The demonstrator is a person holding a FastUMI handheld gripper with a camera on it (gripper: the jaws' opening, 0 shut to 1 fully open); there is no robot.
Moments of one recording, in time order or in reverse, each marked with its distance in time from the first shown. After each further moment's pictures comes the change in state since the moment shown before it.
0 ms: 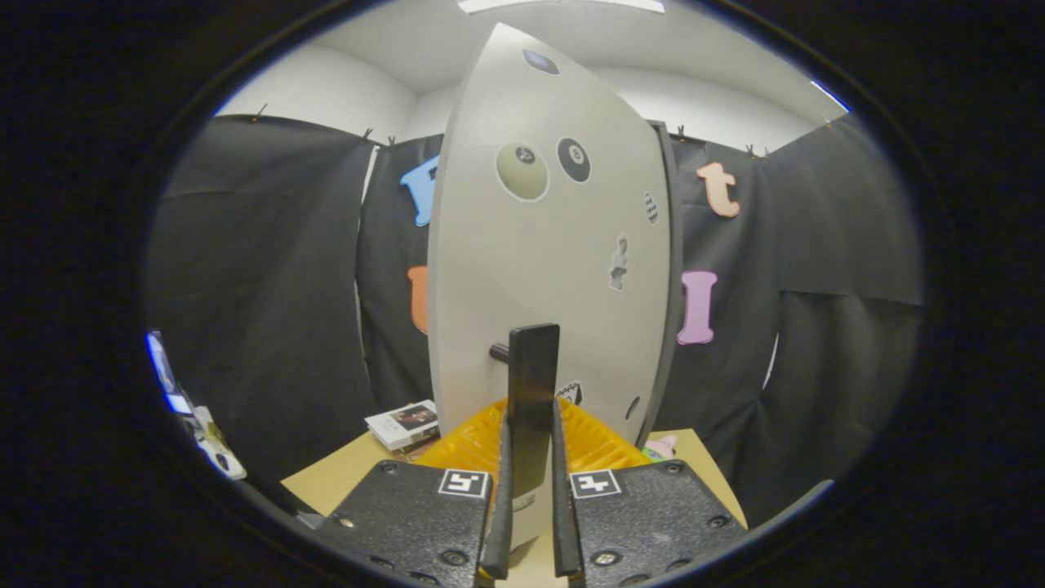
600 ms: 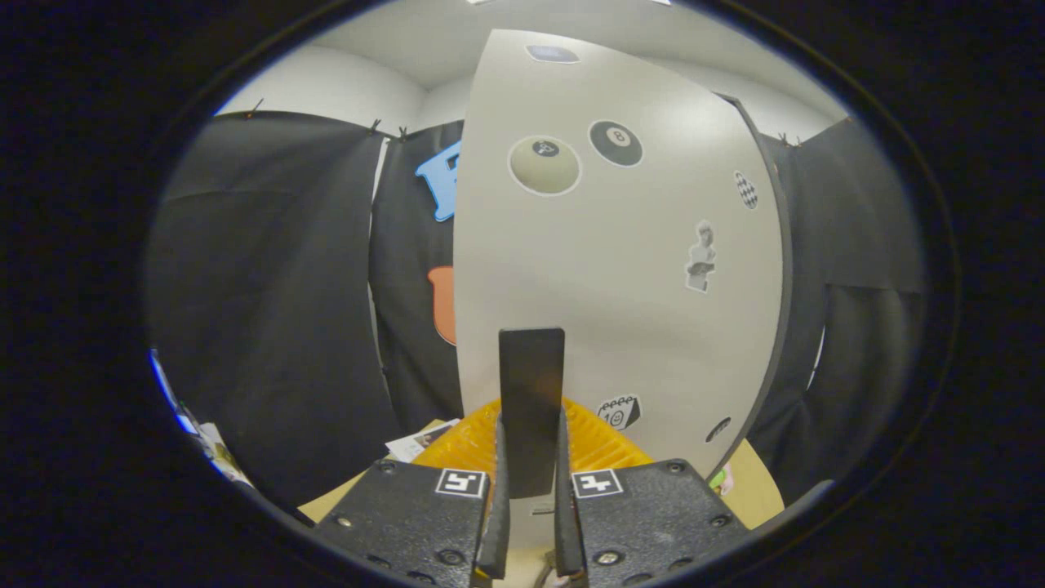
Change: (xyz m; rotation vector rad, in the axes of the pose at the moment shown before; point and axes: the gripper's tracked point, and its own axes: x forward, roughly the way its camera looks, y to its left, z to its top) arm 0.054 0.055 0.006 0.041 0.017 0.087
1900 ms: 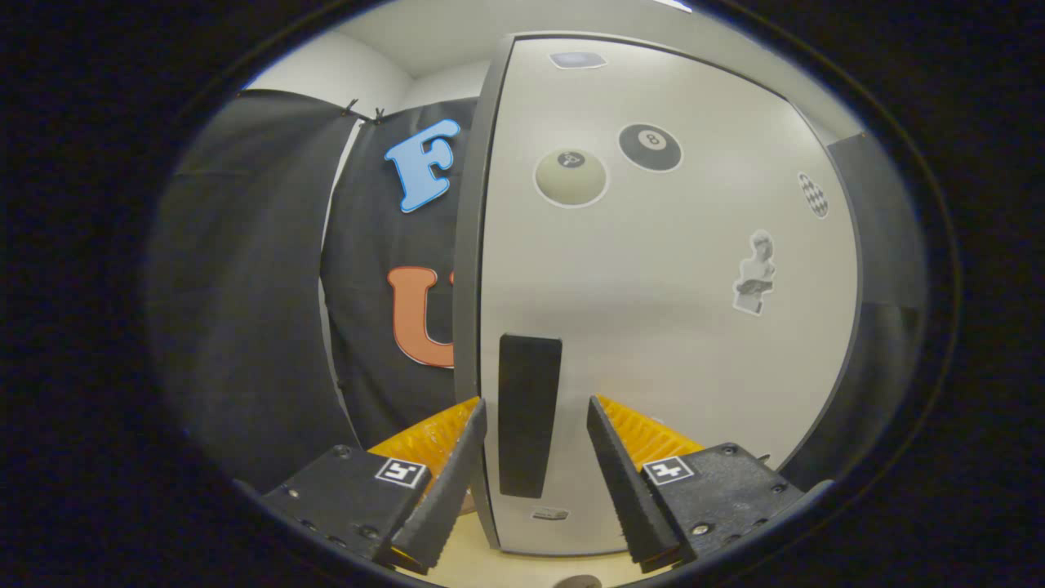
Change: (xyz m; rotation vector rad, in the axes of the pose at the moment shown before) arm 0.086 0.006 0.007 -0.014 -0.008 -0.126
